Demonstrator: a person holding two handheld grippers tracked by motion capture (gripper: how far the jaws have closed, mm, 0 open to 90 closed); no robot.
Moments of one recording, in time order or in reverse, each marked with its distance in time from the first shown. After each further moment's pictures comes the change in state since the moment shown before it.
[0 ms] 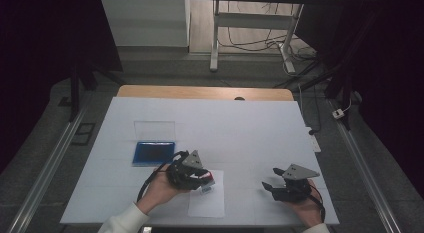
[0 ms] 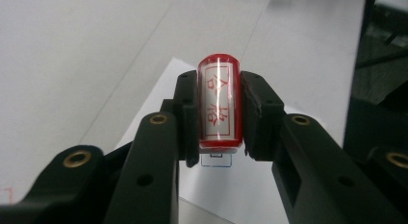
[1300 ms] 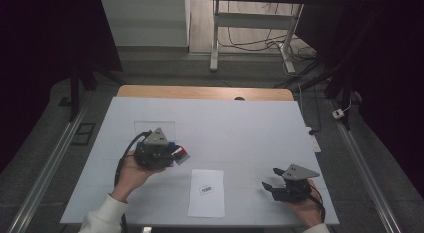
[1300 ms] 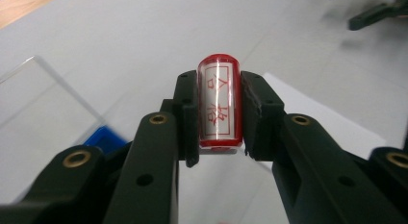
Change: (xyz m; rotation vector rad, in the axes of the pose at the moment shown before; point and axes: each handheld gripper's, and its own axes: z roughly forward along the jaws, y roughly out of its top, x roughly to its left) left arm 0.051 -0.027 -0.068 -0.116 0.191 -0.152; right arm 0.000 0.000 0.000 0.001 -0.002 -0.005
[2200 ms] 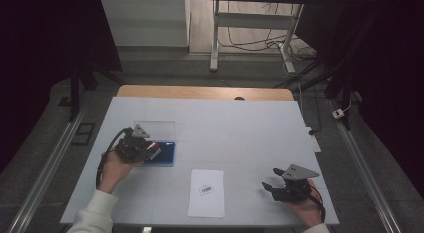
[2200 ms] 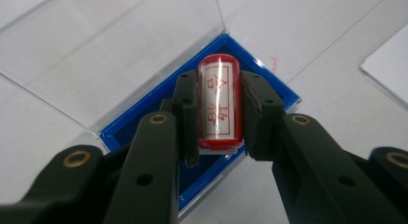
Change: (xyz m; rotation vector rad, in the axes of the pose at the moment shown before) left arm 0.057 -0.041 0.005 0.194 0.223 -0.105; right arm 0.000 0.000 0.000 0.010 -0.002 0.001
